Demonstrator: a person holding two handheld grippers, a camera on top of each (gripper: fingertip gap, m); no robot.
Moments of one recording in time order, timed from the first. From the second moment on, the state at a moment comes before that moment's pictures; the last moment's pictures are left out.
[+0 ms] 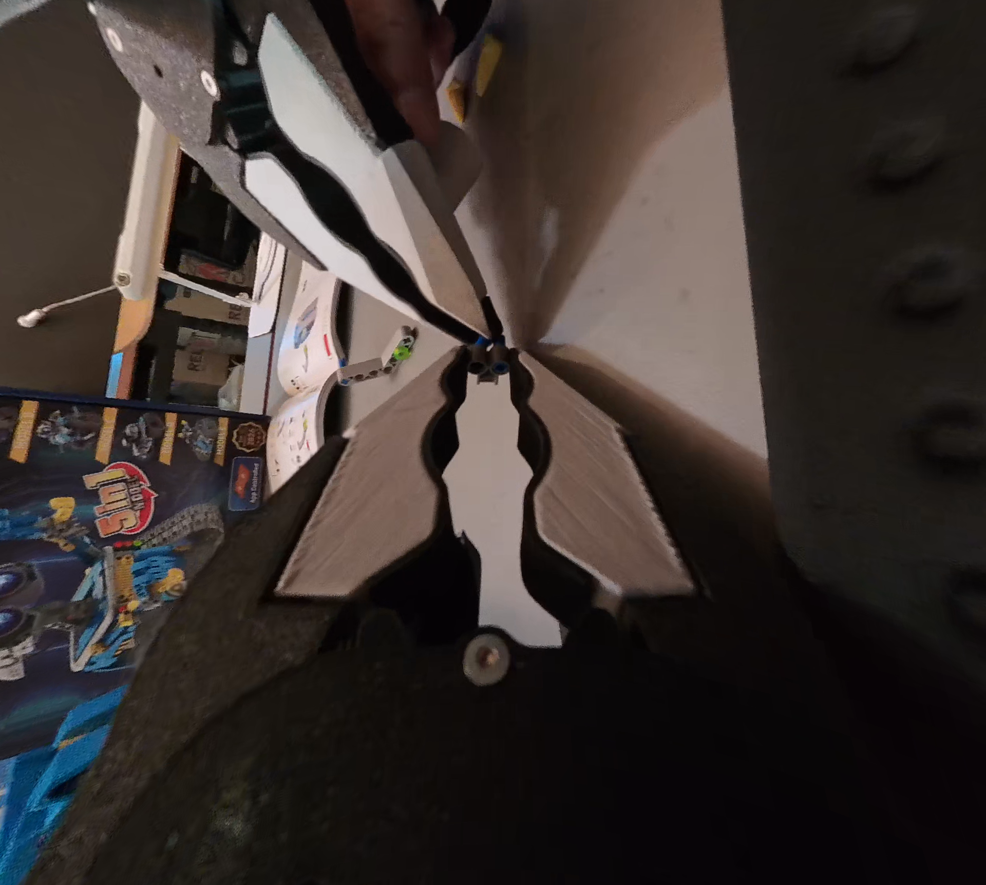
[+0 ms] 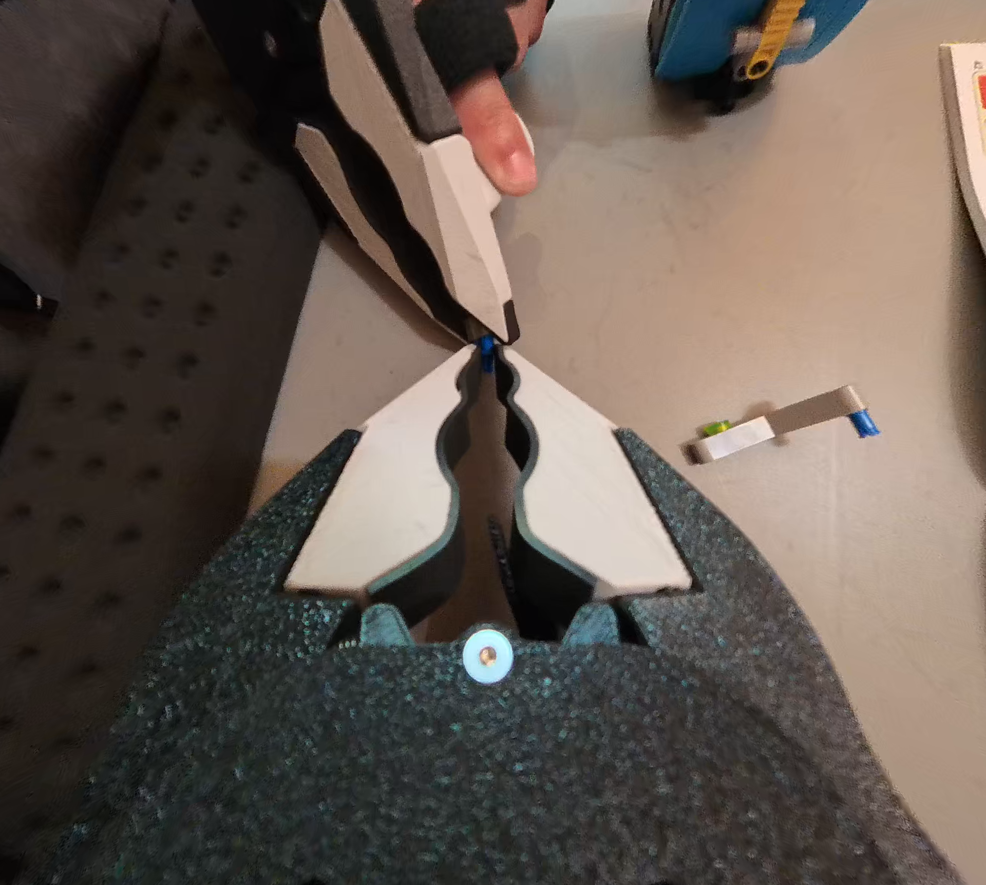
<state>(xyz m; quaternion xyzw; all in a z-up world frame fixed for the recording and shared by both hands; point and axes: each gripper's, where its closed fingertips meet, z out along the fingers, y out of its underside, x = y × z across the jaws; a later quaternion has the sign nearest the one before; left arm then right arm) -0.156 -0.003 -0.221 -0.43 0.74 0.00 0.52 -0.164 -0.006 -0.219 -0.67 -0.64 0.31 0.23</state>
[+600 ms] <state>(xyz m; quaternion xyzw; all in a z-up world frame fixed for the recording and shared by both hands) -0.156 0.002 -0.203 -0.50 0.69 -0.11 0.51 -0.142 0.000 -0.217 -0.66 -0.66 0.26 0.25</state>
